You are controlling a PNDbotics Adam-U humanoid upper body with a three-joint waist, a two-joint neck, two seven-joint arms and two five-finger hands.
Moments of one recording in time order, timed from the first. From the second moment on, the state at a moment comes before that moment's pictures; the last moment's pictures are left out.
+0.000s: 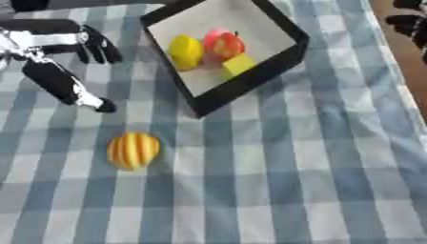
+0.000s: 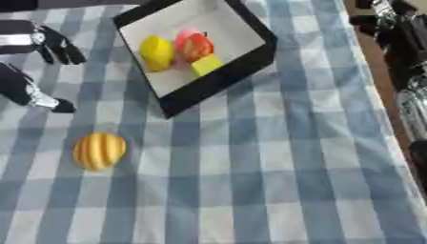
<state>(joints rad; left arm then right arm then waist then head) -0.71 0.98 -0.48 -1.73 -0.21 0.24 -0.66 -0.49 -0.54 0.03 -1.64 -0.25 0.12 -0.09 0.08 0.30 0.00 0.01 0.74</state>
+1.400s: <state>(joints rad) -0.51 0.97 -0.43 -1.98 -0.19 0.41 -0.56 -0.49 -0.54 0.04 -1.63 -0.23 0.13 -0.07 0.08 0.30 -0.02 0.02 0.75</state>
